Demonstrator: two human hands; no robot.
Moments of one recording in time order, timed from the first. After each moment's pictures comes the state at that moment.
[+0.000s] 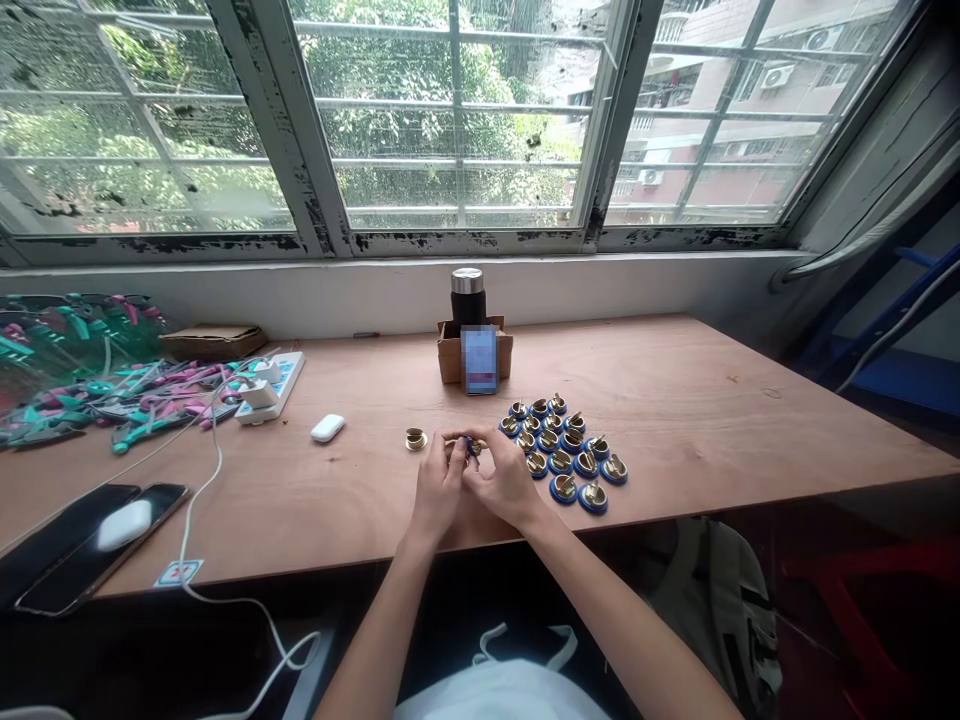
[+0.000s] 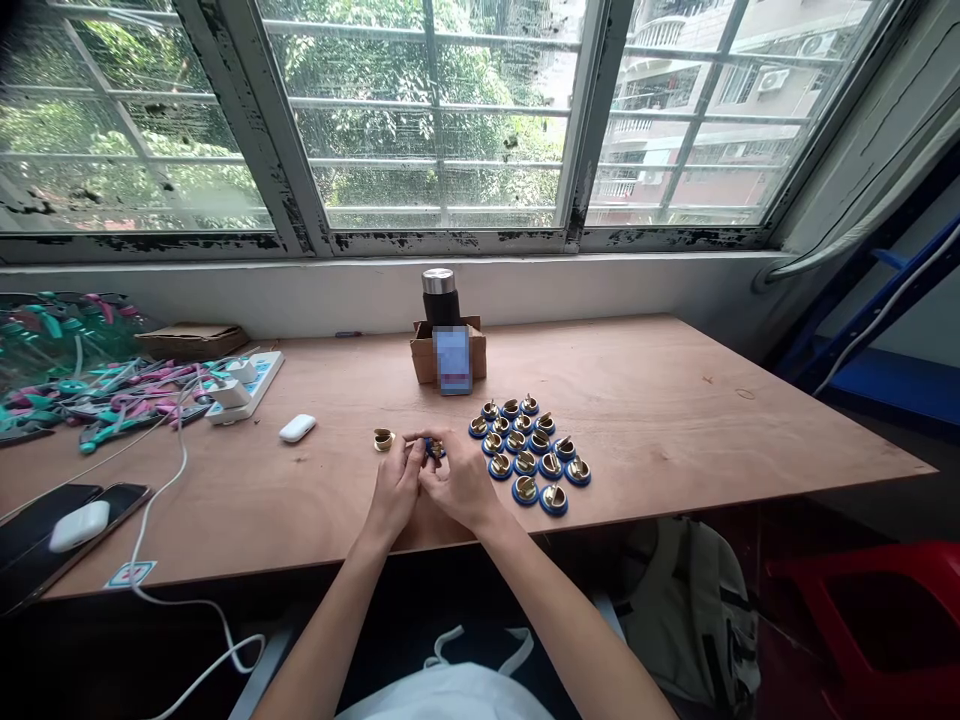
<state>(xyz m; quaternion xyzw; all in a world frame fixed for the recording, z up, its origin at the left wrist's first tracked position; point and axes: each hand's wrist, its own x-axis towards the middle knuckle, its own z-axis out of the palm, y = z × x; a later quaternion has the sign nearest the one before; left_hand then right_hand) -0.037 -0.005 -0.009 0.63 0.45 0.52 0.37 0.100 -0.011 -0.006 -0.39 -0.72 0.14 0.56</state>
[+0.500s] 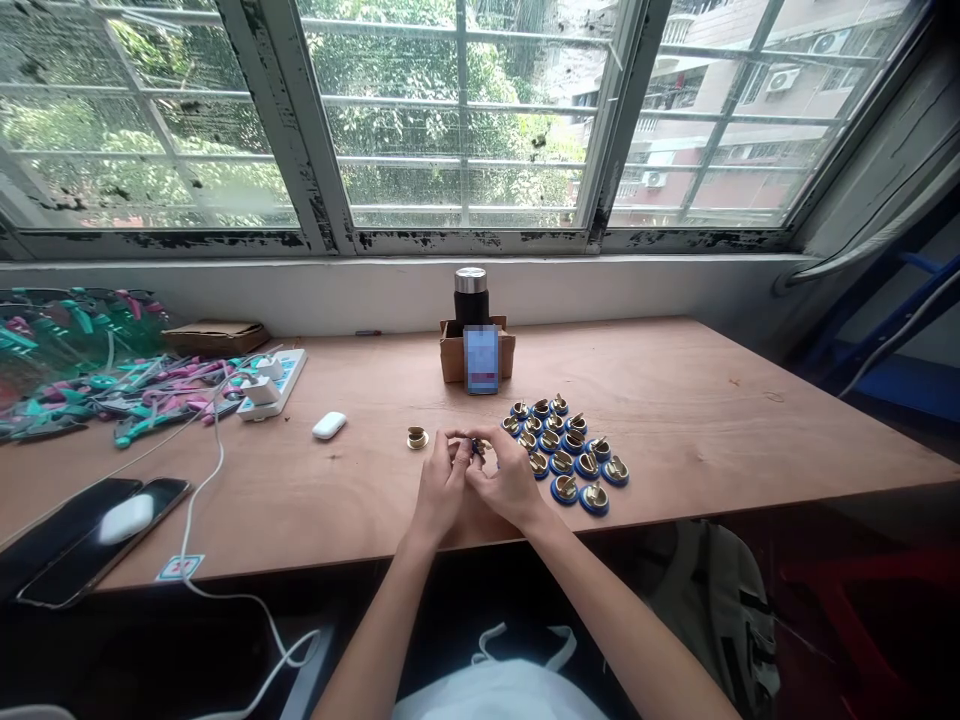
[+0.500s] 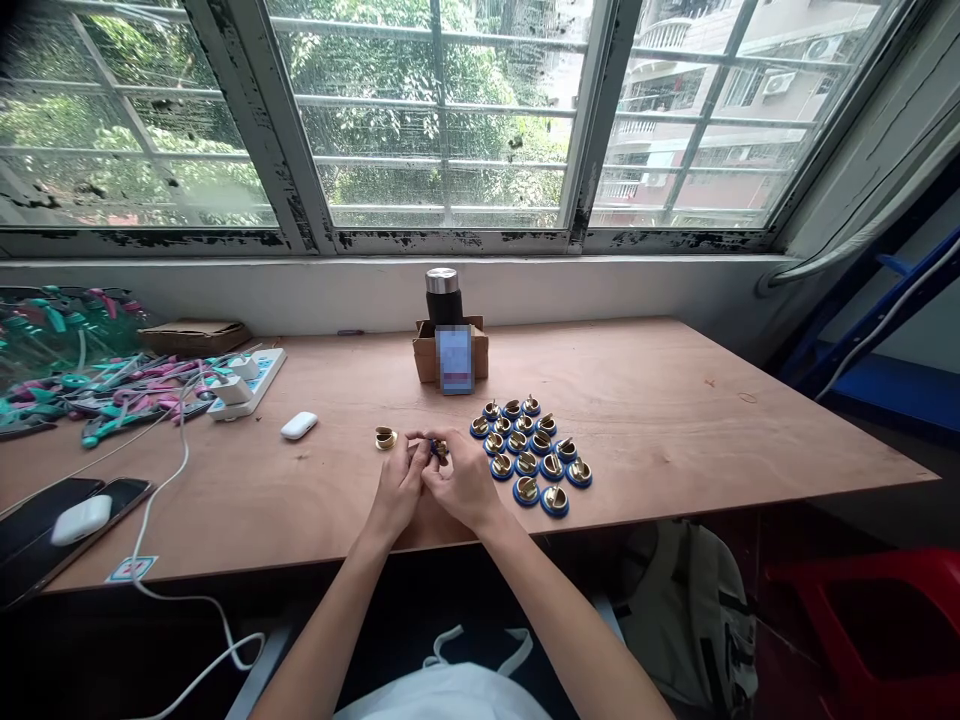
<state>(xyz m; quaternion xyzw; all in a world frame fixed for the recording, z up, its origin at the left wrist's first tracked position) -0.036 -0.007 -0.009 0.63 0.43 0.50 0.41 0.101 -0.010 -0.008 -0.39 -0.71 0.13 0.57</state>
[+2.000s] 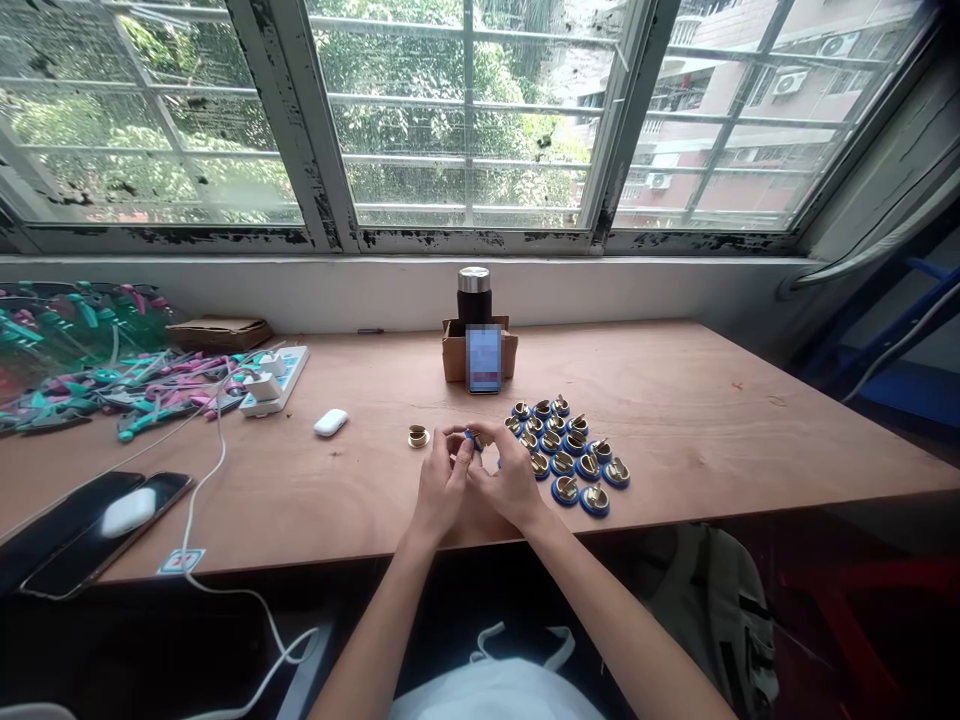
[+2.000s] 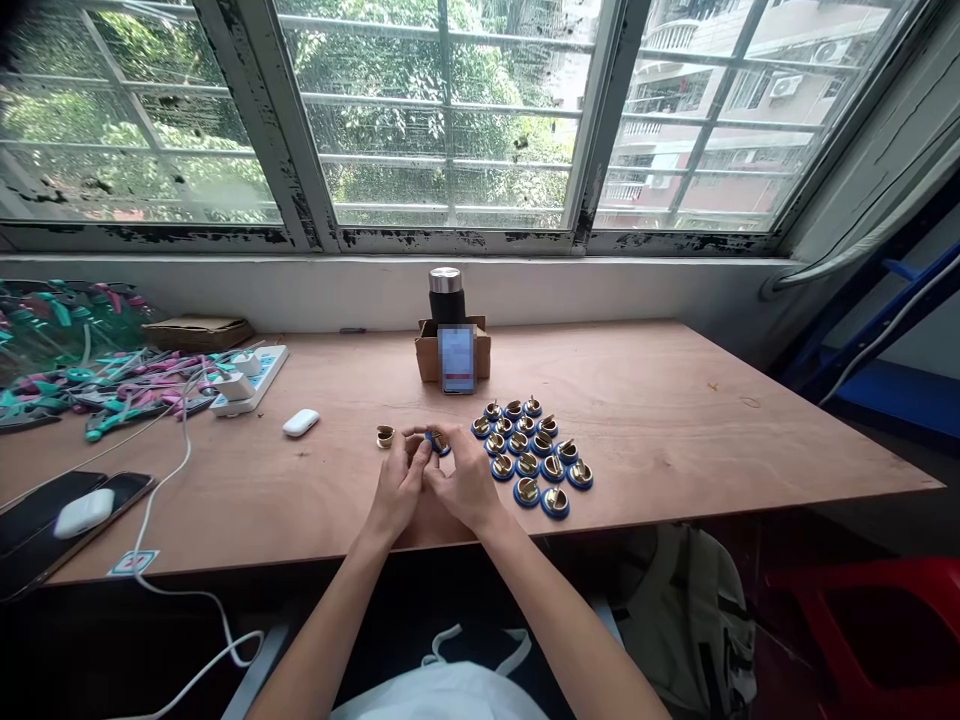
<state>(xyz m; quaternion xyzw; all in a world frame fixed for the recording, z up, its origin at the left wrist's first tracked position) -0.035 -0.008 -0.010 0.64 0.42 0.53 0.37 0.100 -0.010 -0.007 -0.39 -0.70 0.13 0.58</state>
